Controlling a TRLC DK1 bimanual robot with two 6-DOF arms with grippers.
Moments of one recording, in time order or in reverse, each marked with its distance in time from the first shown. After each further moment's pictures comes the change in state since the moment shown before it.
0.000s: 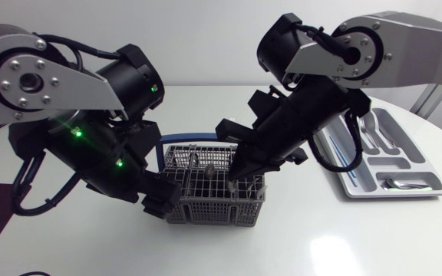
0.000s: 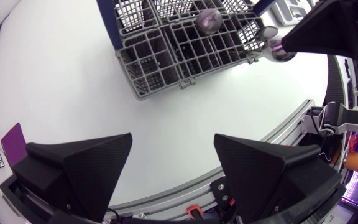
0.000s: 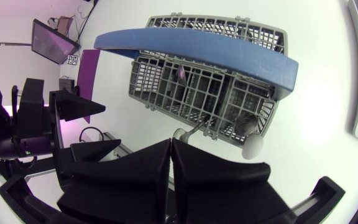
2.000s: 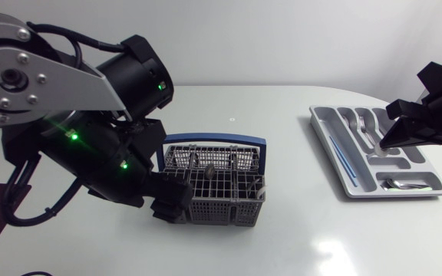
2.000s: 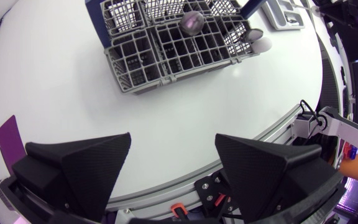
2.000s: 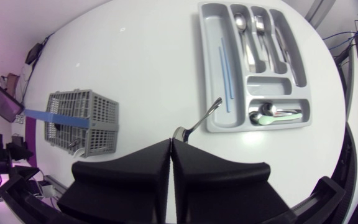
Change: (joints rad) left arm -0.080 -0.016 0.029 -0.012 0.000 -0.126; right arm -0.813 -0.229 -0.049 -0.193 0.218 -0.588
